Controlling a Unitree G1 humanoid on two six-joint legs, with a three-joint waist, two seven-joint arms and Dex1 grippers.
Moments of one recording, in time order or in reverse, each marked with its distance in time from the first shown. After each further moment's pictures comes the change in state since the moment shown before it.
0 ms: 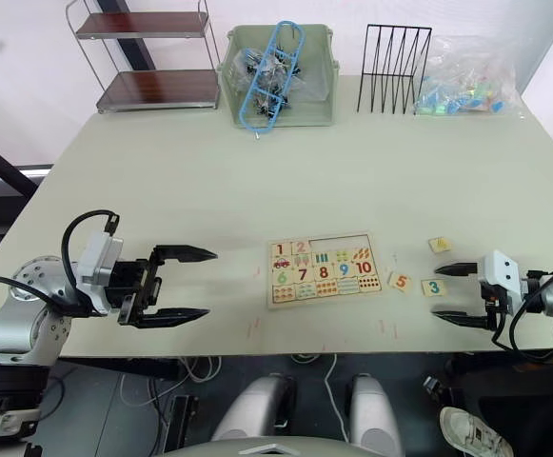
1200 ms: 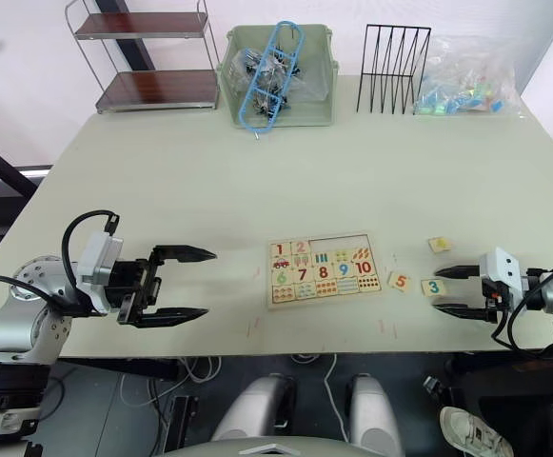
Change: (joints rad) left arm -0.004 0.000 -0.001 0.016 0.000 -0.005 -0.008; right arm -0.056 0.015 0.001 0.095 -0.002 -0.042 0.050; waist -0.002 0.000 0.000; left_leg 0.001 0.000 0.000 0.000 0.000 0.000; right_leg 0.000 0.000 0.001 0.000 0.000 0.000
